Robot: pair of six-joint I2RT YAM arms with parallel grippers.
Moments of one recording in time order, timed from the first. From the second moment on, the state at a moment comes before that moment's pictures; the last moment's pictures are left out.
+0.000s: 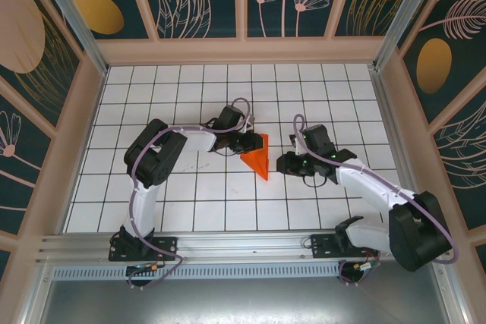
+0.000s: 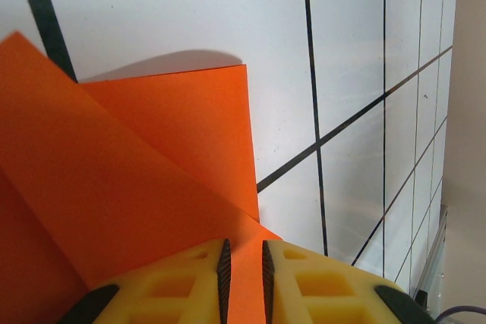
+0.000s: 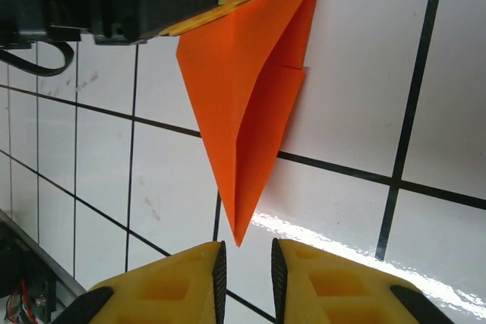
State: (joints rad) left arm -0.63 2.11 1.20 0.08 0.59 -0.79; right arm 0.47 1.20 0.62 -0.37 -0.45 0.52
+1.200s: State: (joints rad) left arm -0.64 2.11 1.23 0.01 0.56 -0.77; right arm 0.57 1.65 0.70 -0.11 -0.45 0.63
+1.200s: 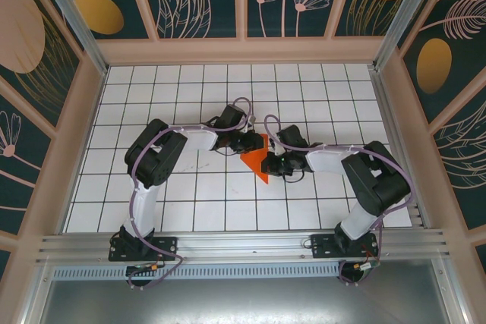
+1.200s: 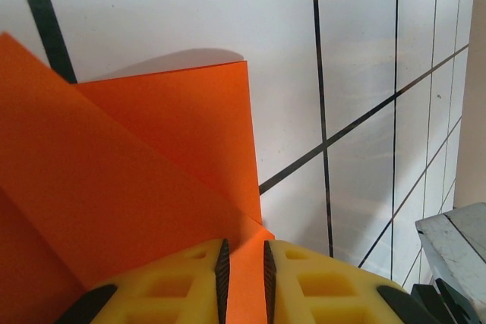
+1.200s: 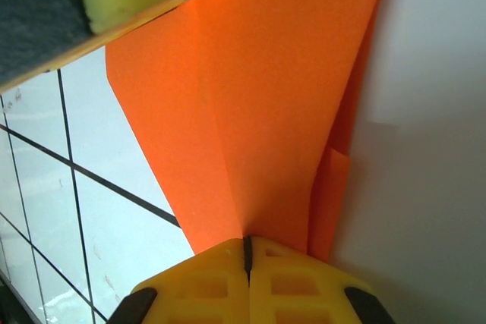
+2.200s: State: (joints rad) left arm -0.68 1.96 0.99 0.29 0.65 -0.80; right arm 0.59 1.64 0.69 -0.09 -0.41 0.63
